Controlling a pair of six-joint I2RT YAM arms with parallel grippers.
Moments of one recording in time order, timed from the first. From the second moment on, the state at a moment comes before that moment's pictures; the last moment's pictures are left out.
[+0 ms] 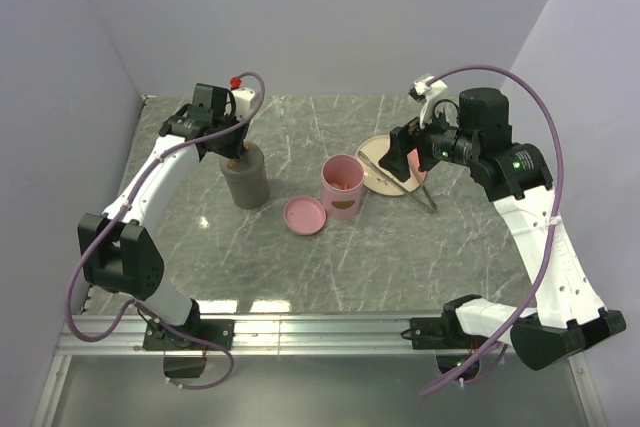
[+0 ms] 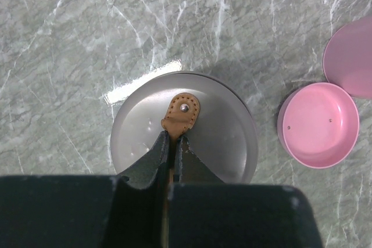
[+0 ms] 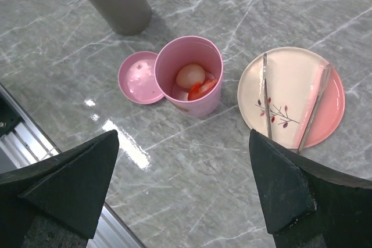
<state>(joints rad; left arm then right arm) -0.25 1.56 1.44 -0.70 0.11 0.14 0.31 1.18 1.53 -0.89 -0.42 -0.14</state>
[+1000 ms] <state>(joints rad) -0.27 1.55 1.36 -0.60 0.07 0.14 0.31 1.19 1.51 -0.89 -0.44 -0.14</state>
